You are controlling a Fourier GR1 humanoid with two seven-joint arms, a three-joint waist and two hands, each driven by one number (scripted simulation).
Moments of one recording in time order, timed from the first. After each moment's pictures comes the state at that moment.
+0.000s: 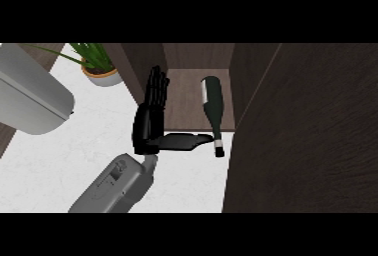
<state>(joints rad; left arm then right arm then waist) -0.47 0.10 -0.51 -1.26 0.56 0.55 -0.45 0.24 -0.14 0.37 -2.52 -0.07 0.05 0.39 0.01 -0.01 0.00</state>
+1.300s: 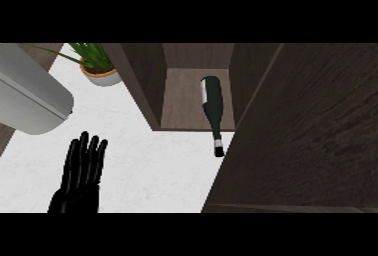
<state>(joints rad) 0.18 0.42 -0.56 -1.91 0.51 0.52 -0.50 0.18 -0.24 0.65 -2.50 -0.06 0.18 0.53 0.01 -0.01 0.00</state>
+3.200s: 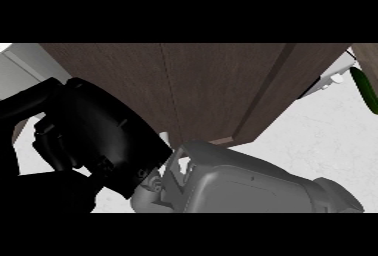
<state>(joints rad) 0.44 0.75 0.00 -1.99 0.93 -0.01 -0.50 -1.14 0.00 0.62 -1.57 -0.41 -0.43 0.57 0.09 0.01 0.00</state>
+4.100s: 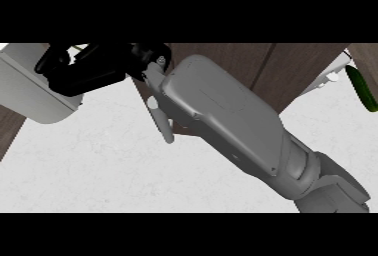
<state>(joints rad) 0.42 0.79 0.15 -1.94 1.02 -0.08 -0.44 -1.36 0.00 0.47 -0.92 -0.79 0.02 0.34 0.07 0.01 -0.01</state>
